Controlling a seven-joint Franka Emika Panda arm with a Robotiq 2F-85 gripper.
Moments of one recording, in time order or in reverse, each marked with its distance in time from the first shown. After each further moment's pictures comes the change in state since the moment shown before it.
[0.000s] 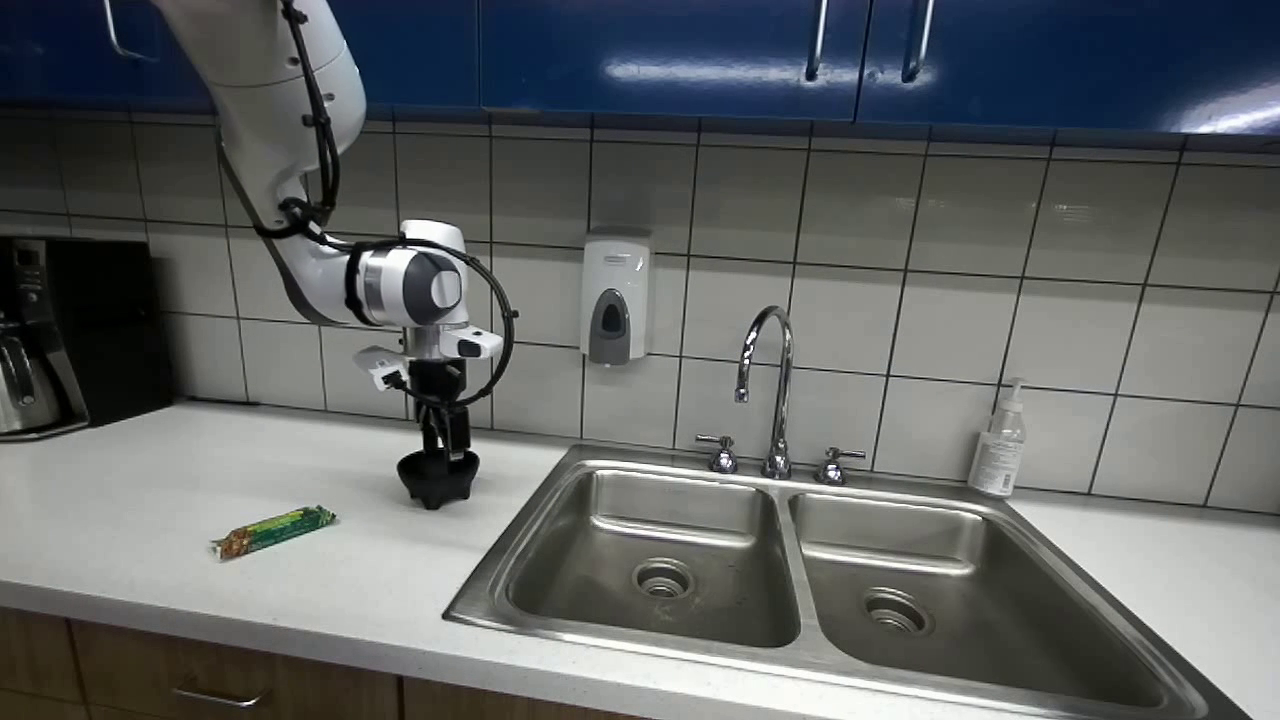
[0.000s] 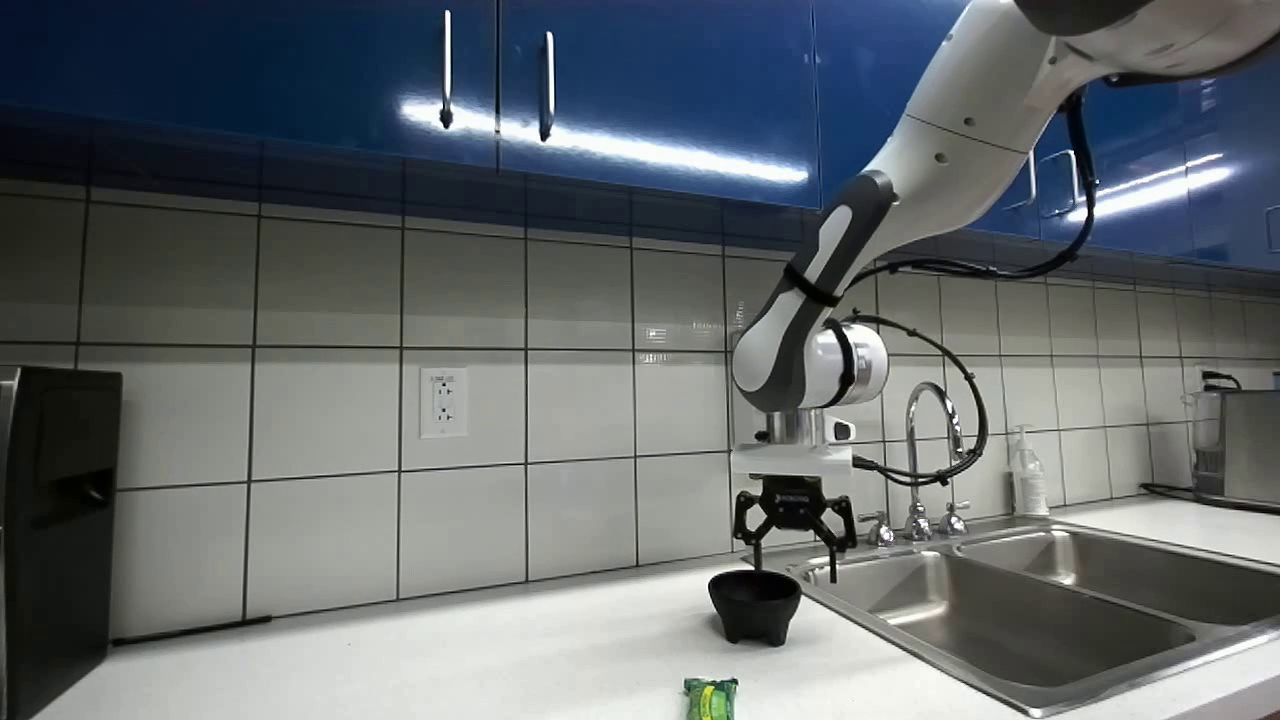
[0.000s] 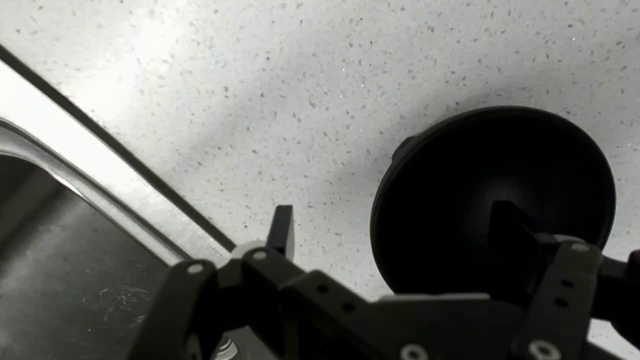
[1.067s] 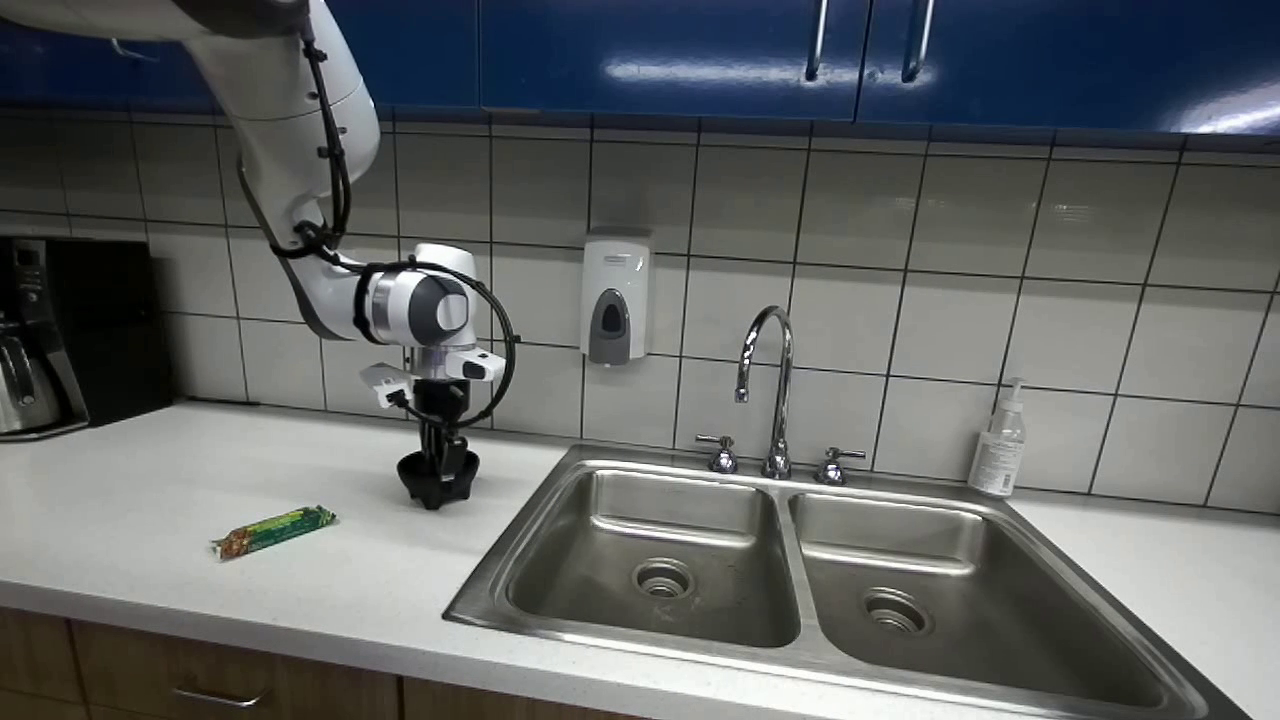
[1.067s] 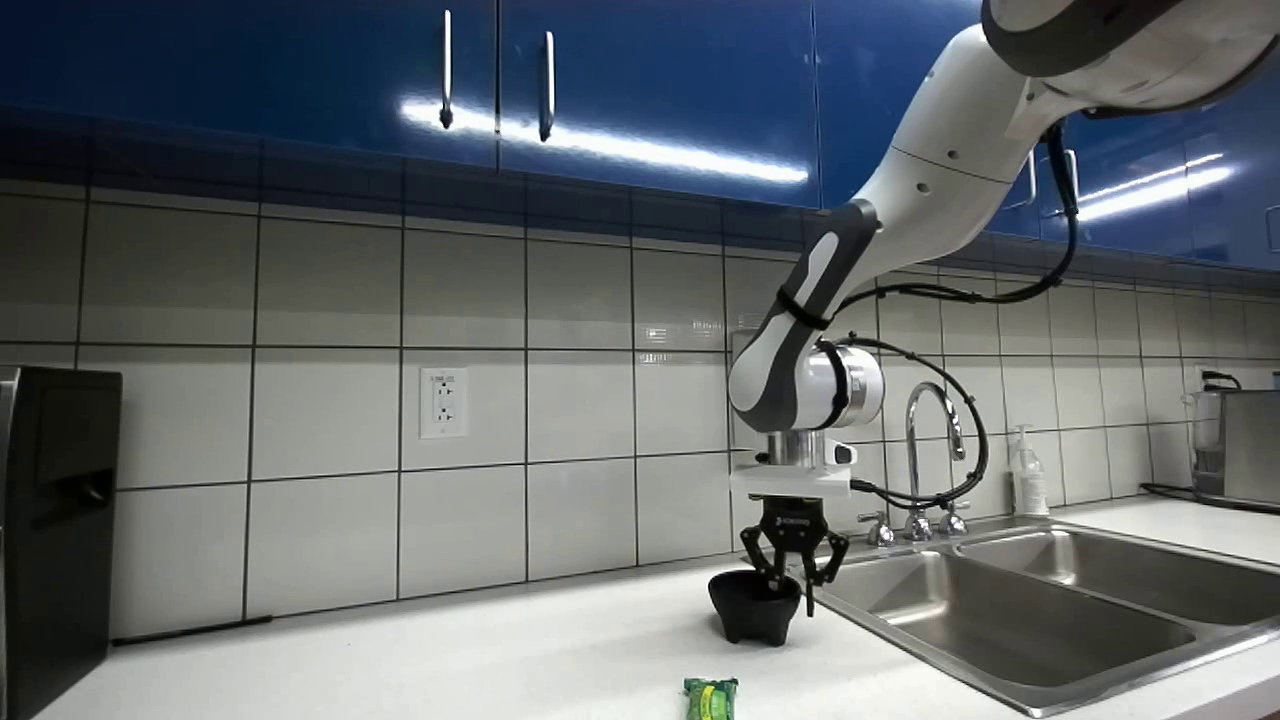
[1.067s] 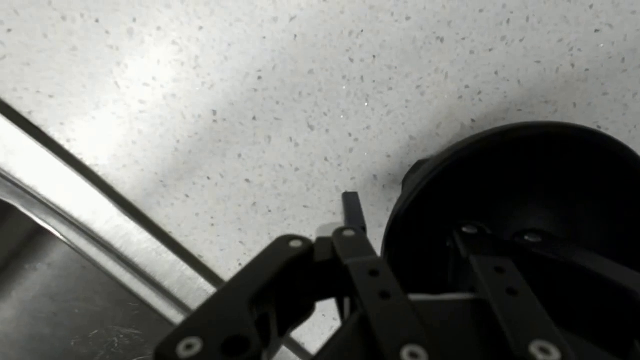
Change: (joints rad) arm 0.001 0.072 -0.008 0.040 0.067 -0.015 -0.027
